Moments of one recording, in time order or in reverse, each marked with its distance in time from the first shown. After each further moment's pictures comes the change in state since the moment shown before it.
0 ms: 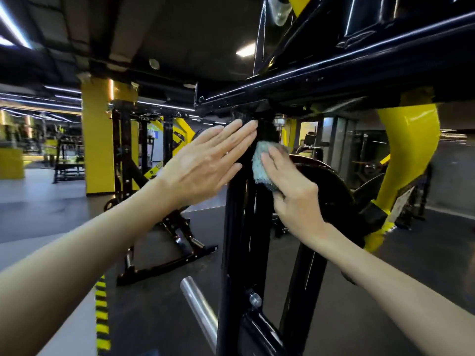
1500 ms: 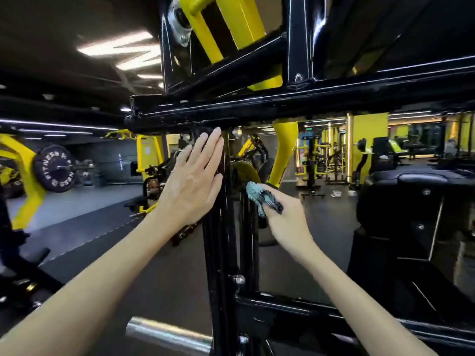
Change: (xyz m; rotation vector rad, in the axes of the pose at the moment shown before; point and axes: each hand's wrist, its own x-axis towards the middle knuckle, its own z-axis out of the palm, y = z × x) left_hand -0.006 0.012 0.026 -0.606 0.230 -0.049; right_hand -0.013 -0.137 -0.047 -0.058 0.079 0.971
